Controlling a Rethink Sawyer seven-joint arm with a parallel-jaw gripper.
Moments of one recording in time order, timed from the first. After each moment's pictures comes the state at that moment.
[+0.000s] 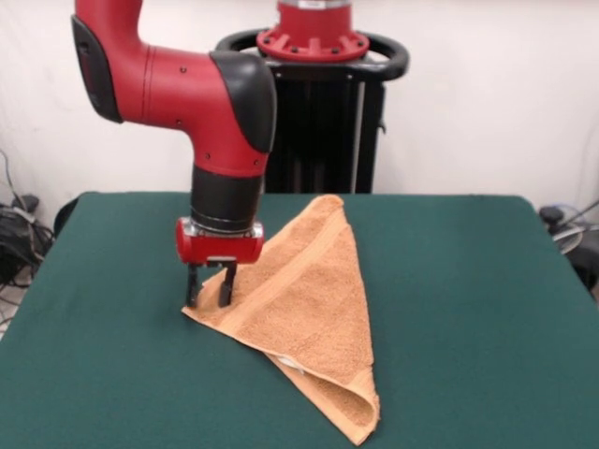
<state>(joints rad) -0.48 -0.42 0.01 1.71 -0.59 0.05 1.53</state>
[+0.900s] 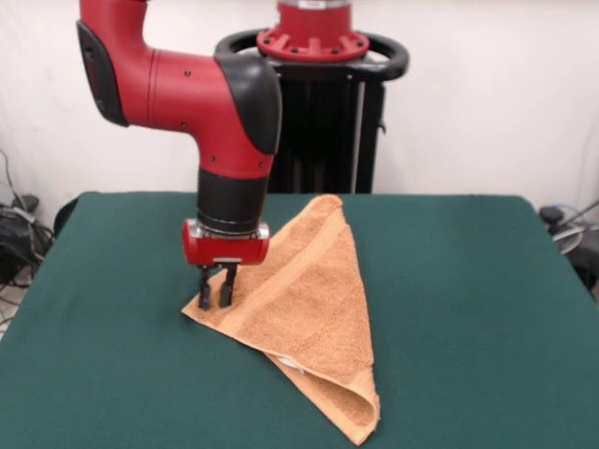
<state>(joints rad) -0.49 -0.43 0.01 1.70 -0.57 0.06 1.53</state>
